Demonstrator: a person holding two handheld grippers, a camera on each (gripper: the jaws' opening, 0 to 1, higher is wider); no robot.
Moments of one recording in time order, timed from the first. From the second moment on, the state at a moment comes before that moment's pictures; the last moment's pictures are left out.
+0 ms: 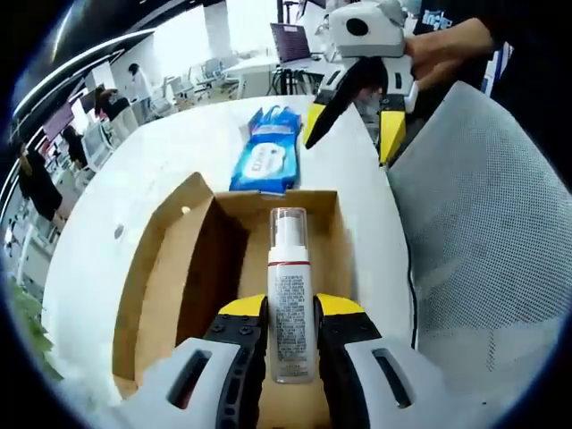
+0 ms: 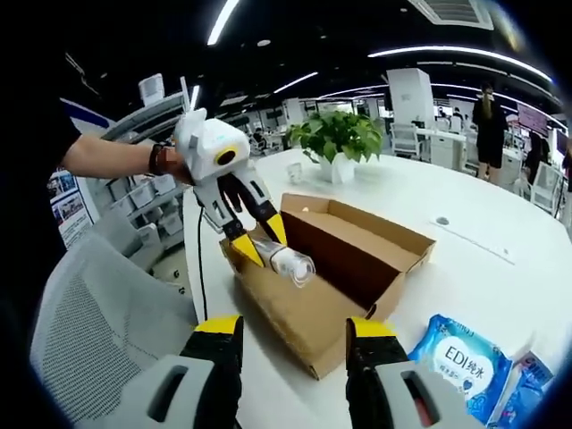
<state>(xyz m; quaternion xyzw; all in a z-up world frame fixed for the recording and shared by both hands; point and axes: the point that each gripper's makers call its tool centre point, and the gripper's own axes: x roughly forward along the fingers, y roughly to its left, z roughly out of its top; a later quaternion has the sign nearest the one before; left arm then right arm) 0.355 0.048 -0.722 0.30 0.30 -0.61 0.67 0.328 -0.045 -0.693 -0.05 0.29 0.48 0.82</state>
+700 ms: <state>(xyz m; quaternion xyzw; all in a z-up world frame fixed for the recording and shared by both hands) 0.297 -0.014 -0.667 0.25 0.25 -0.71 0.61 0.300 -0.033 -0.665 -0.09 0.25 0.57 0.77</state>
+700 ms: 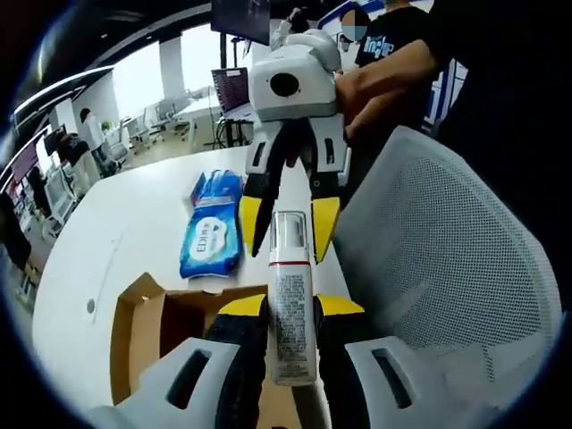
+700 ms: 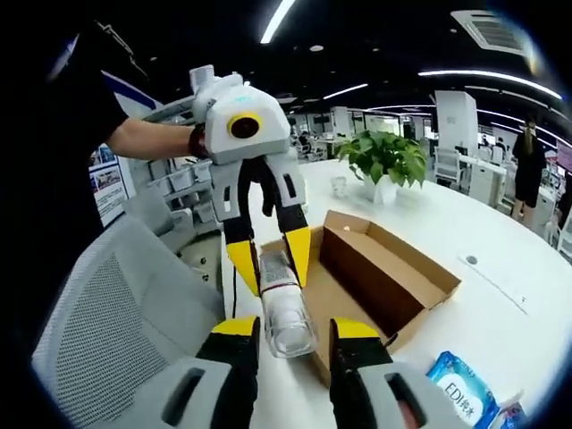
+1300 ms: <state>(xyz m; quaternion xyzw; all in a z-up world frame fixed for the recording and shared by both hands) 0.289 -0.019 -0.669 0.22 0.27 -0.73 0.59 0.286 -0.033 -0.656 -0.04 0.26 0.59 0.77</state>
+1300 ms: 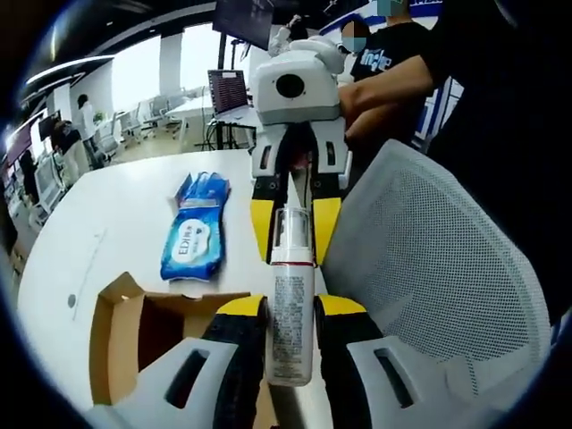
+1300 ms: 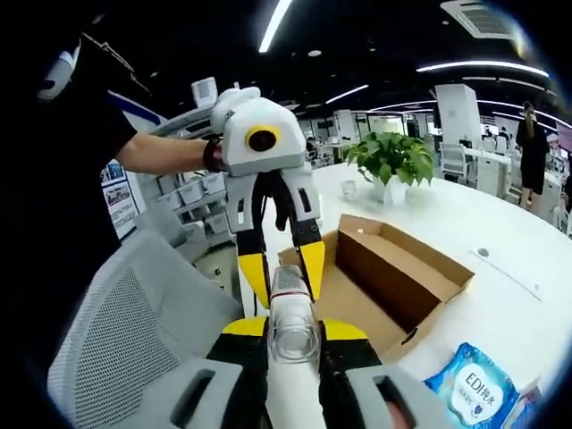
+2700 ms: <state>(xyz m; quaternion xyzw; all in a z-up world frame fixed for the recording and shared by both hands) 0.322 0.051 -0.681 0.05 0.27 -0.50 0.82 0.346 -0.193 -0.690 -0.04 0.33 0.46 0.82</state>
